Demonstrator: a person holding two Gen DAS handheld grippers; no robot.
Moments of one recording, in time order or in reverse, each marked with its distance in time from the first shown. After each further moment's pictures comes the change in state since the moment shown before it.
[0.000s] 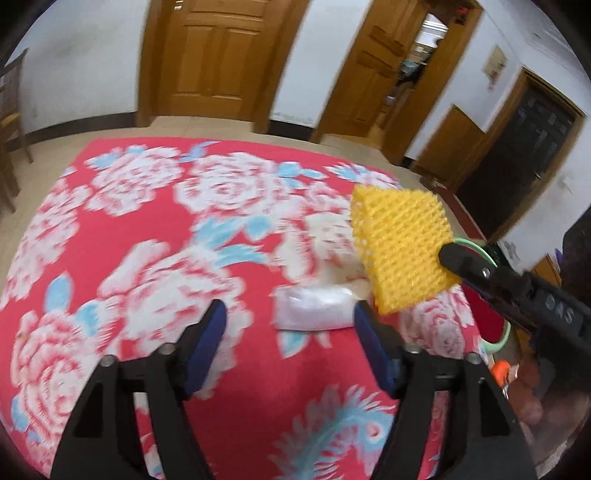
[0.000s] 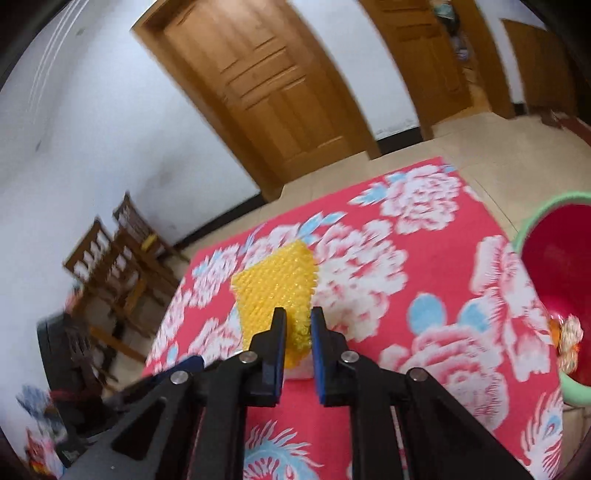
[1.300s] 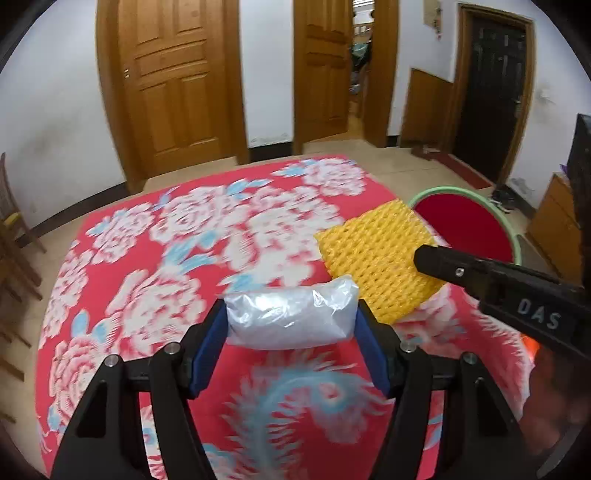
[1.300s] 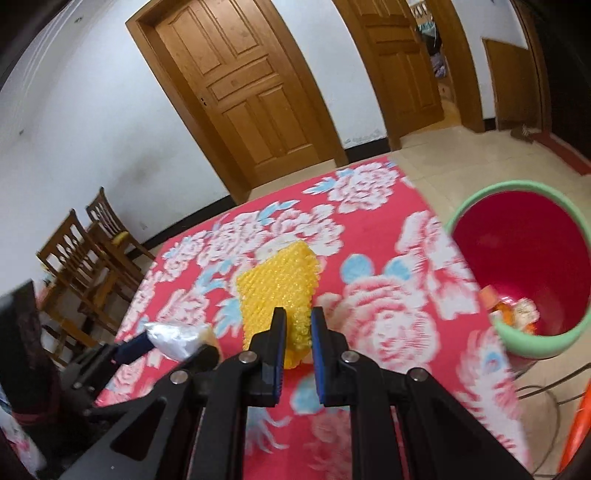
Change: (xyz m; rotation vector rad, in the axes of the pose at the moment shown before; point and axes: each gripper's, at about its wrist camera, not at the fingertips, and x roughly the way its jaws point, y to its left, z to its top) left arm -0.032 -0.088 -0.044 0.312 -0.086 0.112; right arm -0.051 -0.013 -0.044 -0.066 -0.016 -0.147
